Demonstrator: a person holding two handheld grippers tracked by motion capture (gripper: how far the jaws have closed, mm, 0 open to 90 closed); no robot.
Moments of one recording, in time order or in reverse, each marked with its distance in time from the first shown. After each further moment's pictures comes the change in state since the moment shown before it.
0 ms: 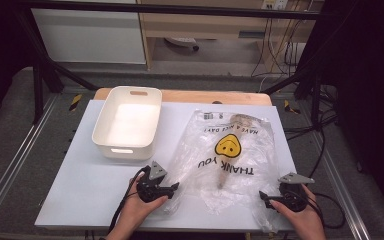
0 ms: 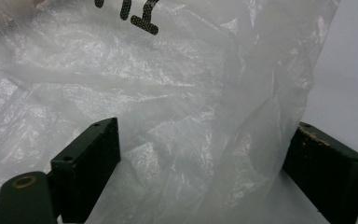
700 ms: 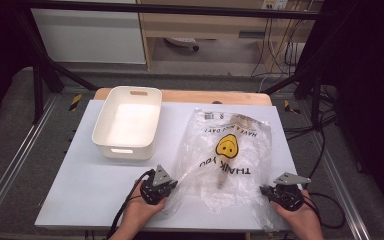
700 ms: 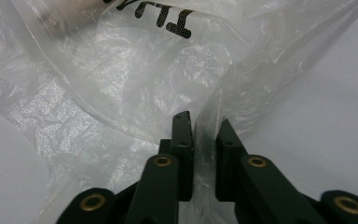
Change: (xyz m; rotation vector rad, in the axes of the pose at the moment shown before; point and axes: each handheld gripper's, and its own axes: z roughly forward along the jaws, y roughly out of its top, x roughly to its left) left arm -0.010 -0.001 -0.002 -0.002 -0.036 0.092; right arm 0.009 0.006 0.000 -0.027 0.100 -0.084
